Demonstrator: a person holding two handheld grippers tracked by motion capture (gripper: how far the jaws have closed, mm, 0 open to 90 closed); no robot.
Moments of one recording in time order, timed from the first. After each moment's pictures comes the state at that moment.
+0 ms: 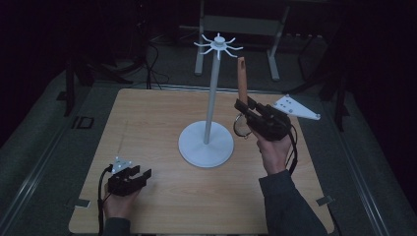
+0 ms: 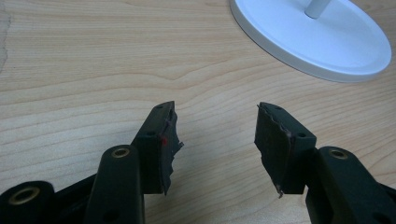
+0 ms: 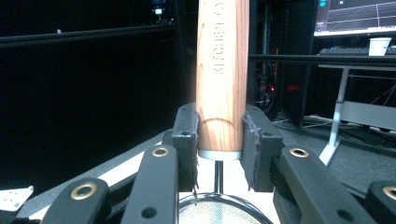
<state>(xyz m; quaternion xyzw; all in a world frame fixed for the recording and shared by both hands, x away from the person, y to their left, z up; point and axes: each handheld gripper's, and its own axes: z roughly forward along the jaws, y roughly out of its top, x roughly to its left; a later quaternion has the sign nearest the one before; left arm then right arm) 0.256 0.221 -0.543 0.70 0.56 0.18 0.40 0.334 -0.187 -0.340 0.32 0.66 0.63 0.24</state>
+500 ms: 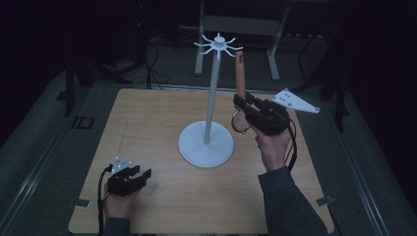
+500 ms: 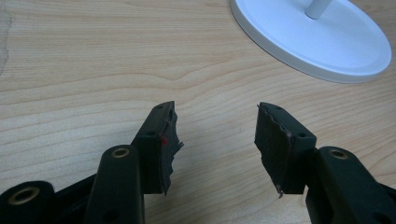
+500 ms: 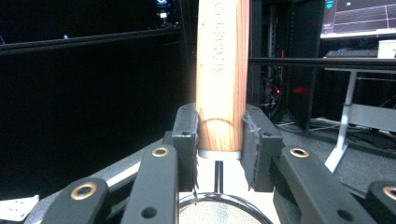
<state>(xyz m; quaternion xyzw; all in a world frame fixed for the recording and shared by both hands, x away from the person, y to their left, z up) 0.256 0.222 -0.543 0.70 0.56 0.18 0.40 0.342 -0.183 -0.330 0.31 0.66 0.64 0.23</state>
